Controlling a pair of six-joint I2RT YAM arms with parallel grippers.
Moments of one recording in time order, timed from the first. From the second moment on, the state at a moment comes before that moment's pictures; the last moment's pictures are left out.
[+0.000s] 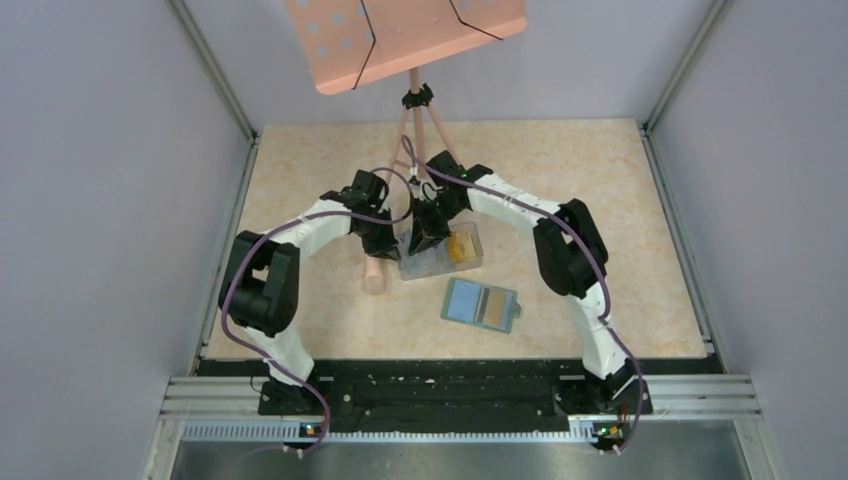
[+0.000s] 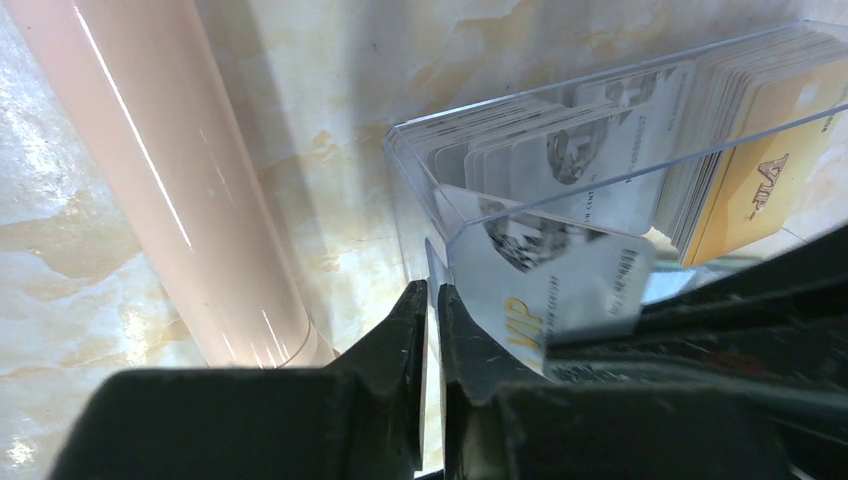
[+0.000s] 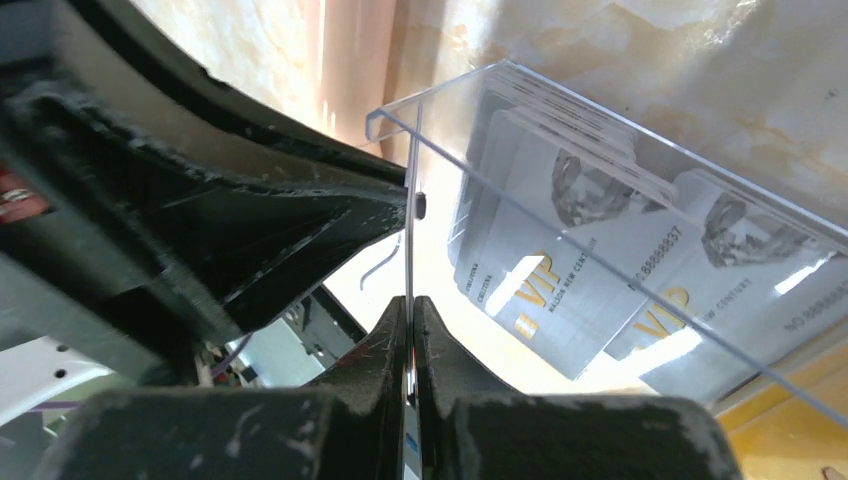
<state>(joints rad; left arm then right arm) -0.36 1.75 1.17 -0.60 0.24 -0.54 0.67 2.23 1.84 -0.73 -0.62 0.48</state>
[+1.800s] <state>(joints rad) -0.38 1.65 1.21 -0.65 0.20 -0.52 0.73 2.14 1.81 -0.82 -0.32 0.22</state>
